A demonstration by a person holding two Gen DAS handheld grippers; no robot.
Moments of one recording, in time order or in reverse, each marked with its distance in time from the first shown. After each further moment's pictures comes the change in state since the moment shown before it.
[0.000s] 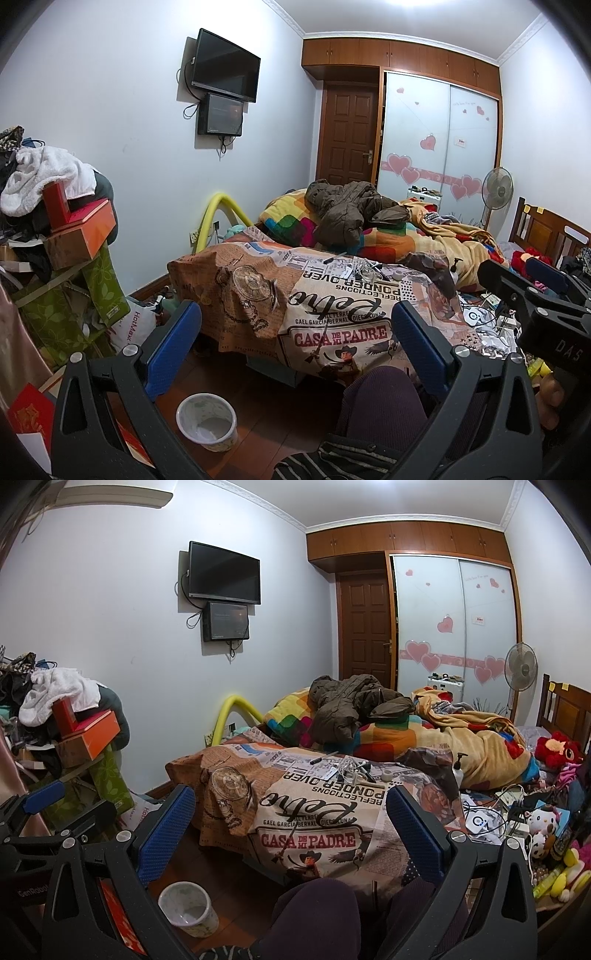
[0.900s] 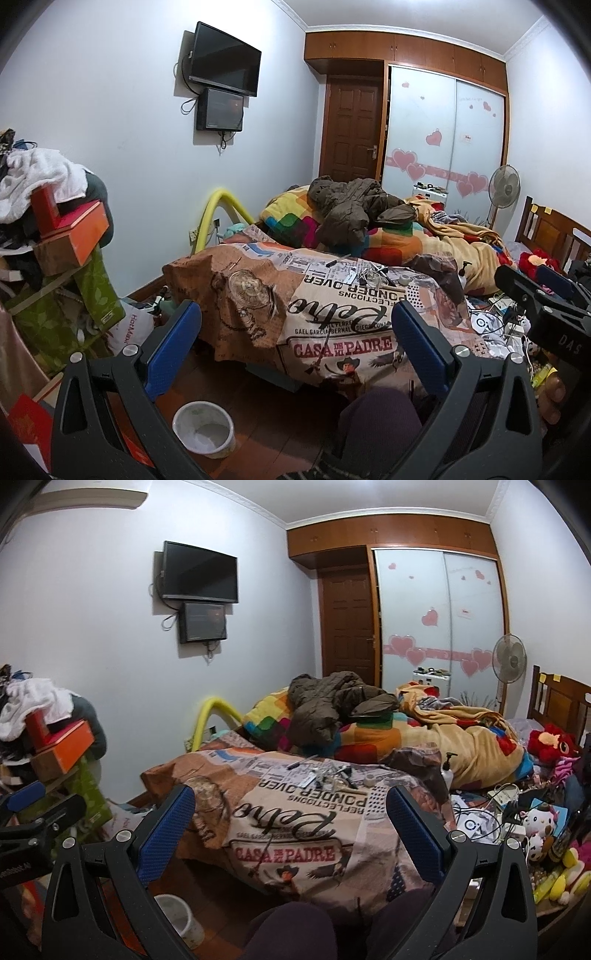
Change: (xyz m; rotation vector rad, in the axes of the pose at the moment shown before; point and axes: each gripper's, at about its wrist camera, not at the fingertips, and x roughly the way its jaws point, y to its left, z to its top) left arm 0.046 -0.025 0.015 0.004 0.024 0.013; right arm 0.045 -0.044 0.017 0.040 0.003 -0.071
